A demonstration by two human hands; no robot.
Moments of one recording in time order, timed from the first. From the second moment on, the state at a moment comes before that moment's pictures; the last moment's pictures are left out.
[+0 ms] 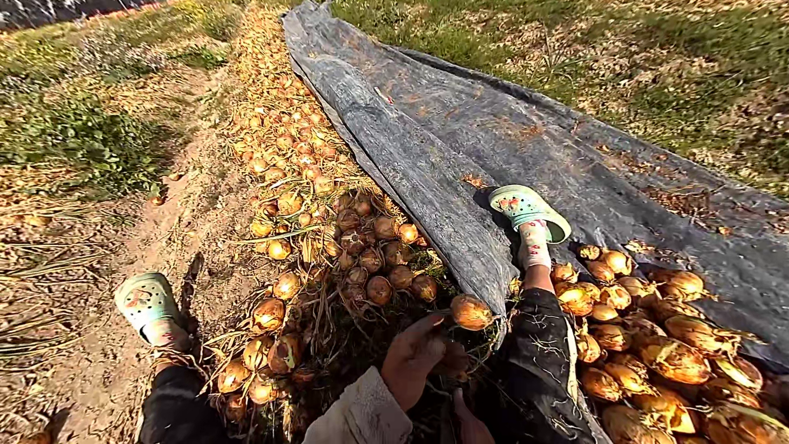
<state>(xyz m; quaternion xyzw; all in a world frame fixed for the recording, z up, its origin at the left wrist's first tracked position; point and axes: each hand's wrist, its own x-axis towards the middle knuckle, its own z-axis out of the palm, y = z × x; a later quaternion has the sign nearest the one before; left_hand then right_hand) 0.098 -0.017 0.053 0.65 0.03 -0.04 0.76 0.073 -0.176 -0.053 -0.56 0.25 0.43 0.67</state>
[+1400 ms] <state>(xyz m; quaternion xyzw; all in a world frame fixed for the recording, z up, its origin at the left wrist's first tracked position) 0.006 -0.001 0.046 0.31 0.29 0.06 0.90 0.078 -0.146 0.020 -0.76 -0.15 0.19 0.60</state>
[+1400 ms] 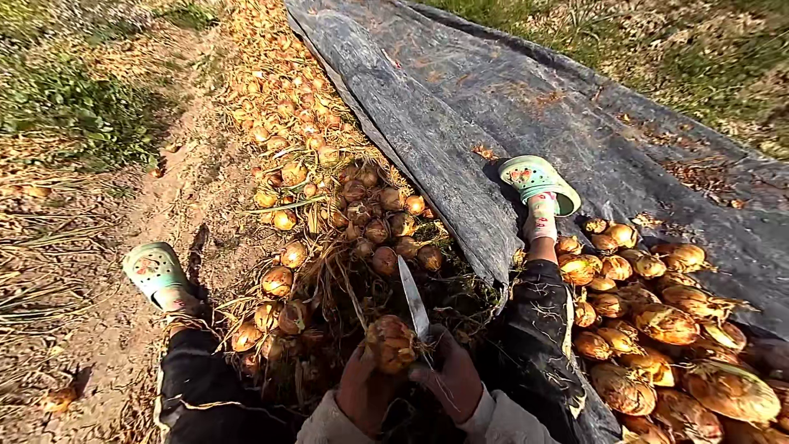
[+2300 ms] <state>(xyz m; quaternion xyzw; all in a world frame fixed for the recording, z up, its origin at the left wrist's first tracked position) -0.006 0.023 0.004 0.97 -0.09 0.15 0.17 0.064 -0.189 -0.008 -0.63 0.02 0.35 0.69</state>
